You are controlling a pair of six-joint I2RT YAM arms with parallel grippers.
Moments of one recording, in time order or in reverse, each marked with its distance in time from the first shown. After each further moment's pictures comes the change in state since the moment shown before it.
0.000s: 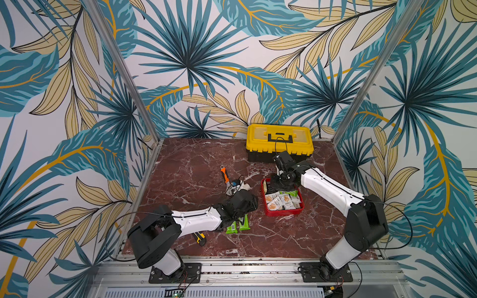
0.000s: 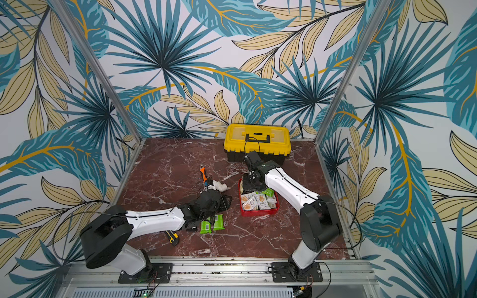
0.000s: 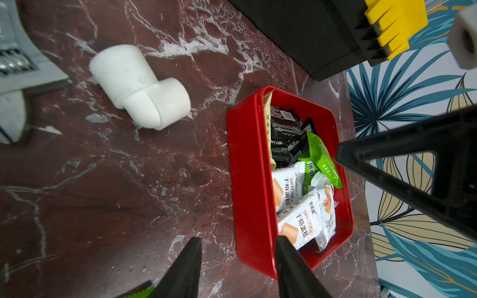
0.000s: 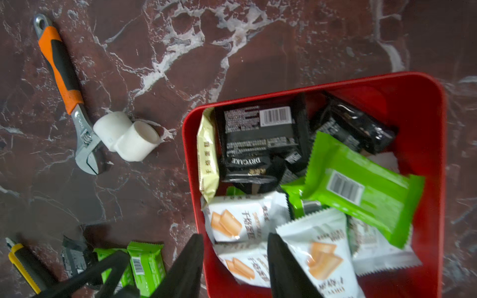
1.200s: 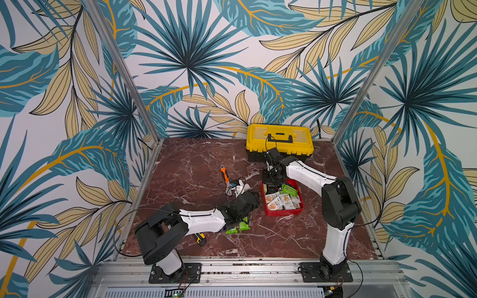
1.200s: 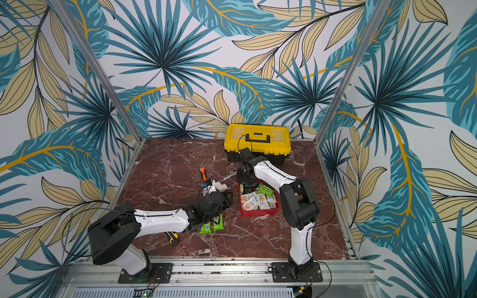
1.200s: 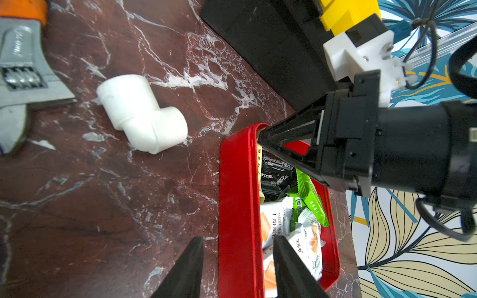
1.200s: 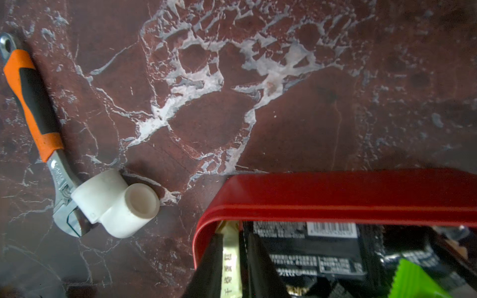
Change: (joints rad) left arm -0.035 0.041 -0.013 0.140 -0.160 -0.094; right arm -0.017 0.268 0.158 0.092 -0.026 -0.048
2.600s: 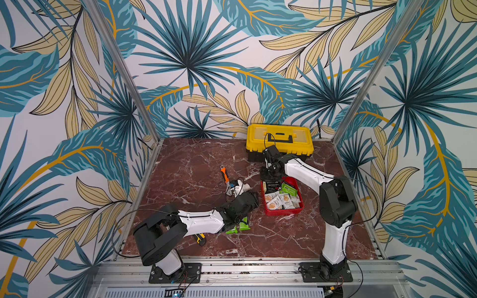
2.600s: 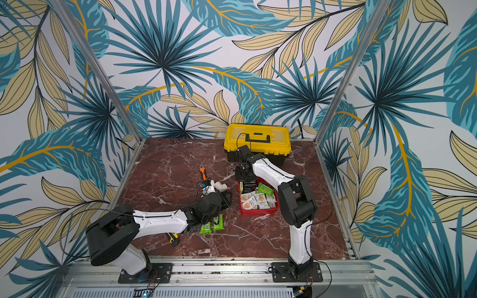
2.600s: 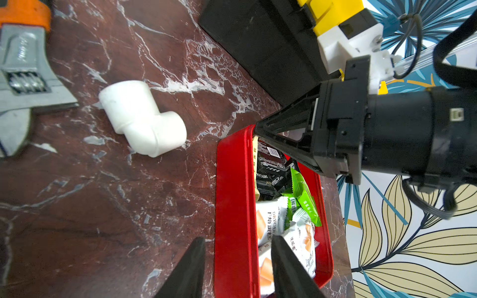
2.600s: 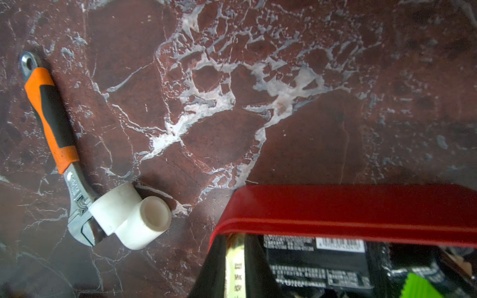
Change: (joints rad) left arm 0.000 -0.016 -0.023 0.037 -0.010 -0.002; right arm -0.002 0.031 0.063 -0.015 0.000 0.000
